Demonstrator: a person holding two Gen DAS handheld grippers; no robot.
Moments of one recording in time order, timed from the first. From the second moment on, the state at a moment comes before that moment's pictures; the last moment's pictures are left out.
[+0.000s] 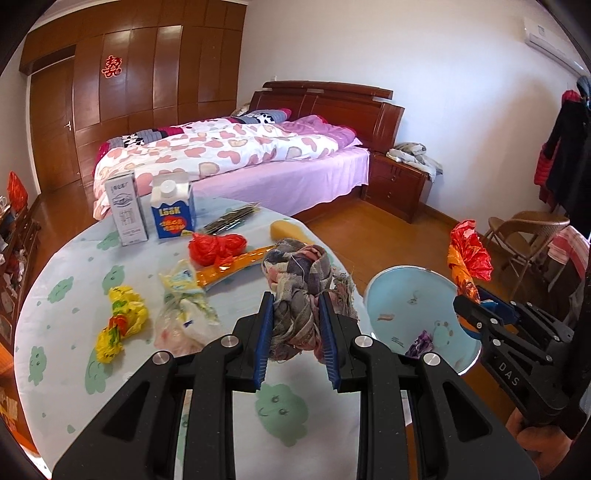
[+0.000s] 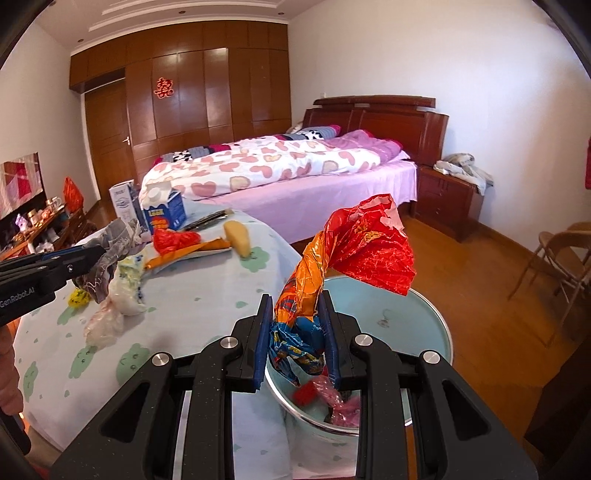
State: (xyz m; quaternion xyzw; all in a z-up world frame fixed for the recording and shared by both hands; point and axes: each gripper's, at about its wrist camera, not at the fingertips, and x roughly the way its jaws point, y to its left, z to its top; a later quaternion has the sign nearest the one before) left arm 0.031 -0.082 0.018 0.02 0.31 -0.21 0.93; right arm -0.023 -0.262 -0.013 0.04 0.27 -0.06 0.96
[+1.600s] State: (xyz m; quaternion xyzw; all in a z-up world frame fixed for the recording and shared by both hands) left arm 0.044 -0.214 -0.028 0.09 0.36 -0.29 0.88; right arm -0.025 -0.358 -0.055 0.16 0.30 -0.19 0.92
